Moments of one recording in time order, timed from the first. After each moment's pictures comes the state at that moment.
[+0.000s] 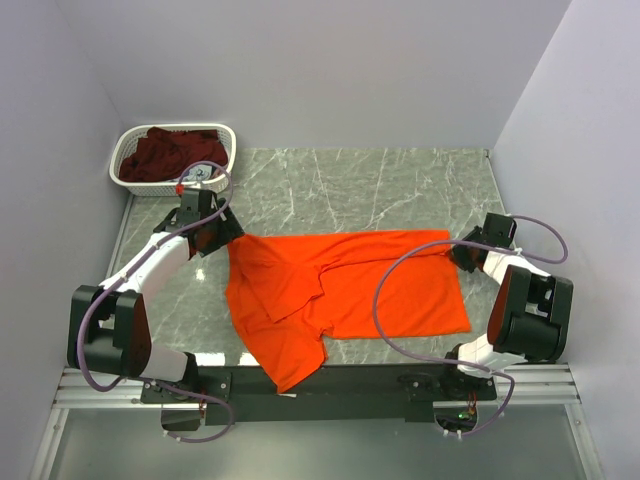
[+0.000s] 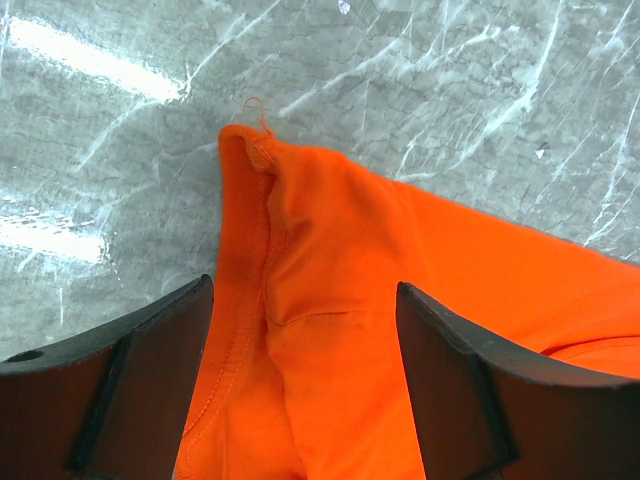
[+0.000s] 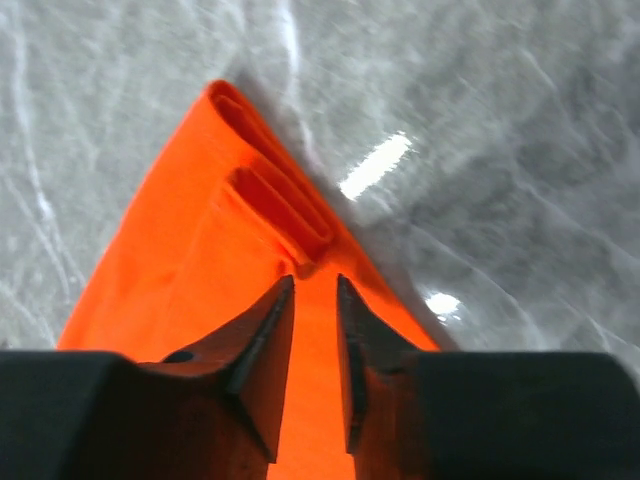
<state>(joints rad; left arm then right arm) -0.15 1.40 0.91 -0.36 -0.02 -0.64 -0.31 1.49 0.69 -0.09 -0.17 0.64</state>
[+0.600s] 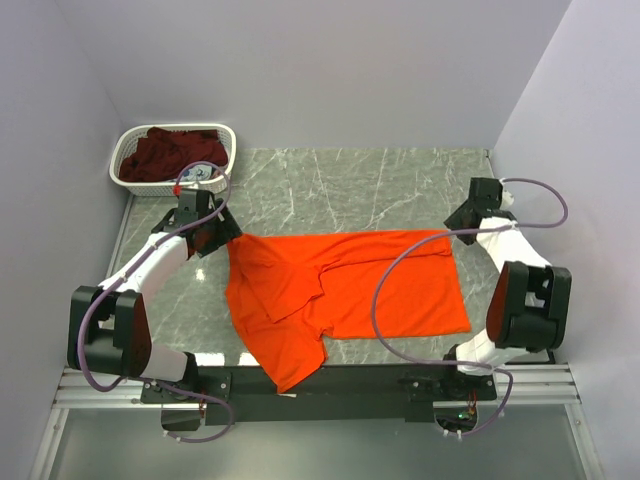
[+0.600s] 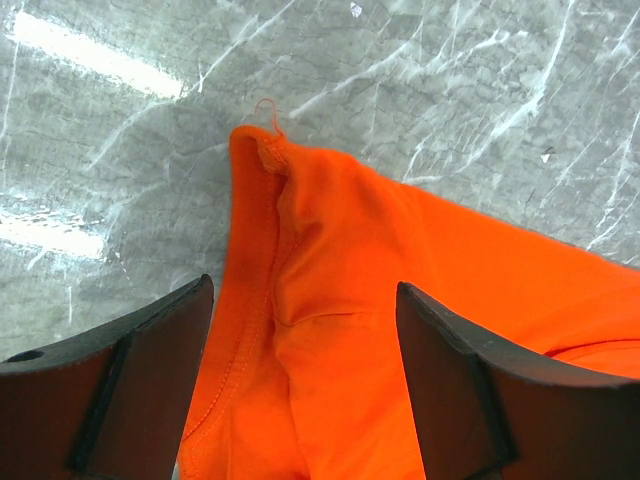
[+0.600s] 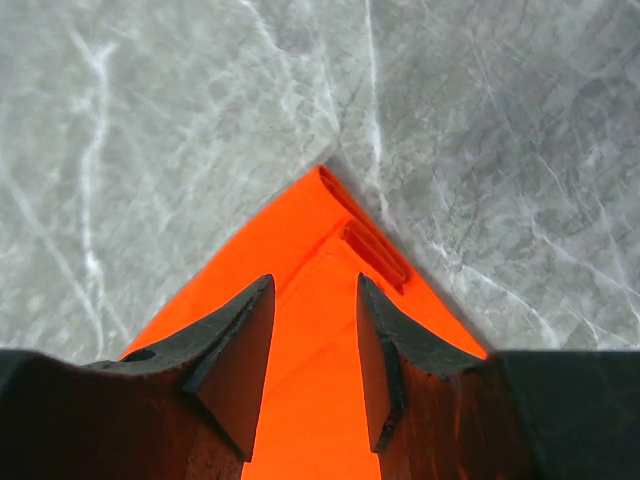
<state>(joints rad) -0.14 1.40 0.91 -0.36 -0.02 -0.64 -0.16 1.52 0.99 -0.36 0.13 0.64</state>
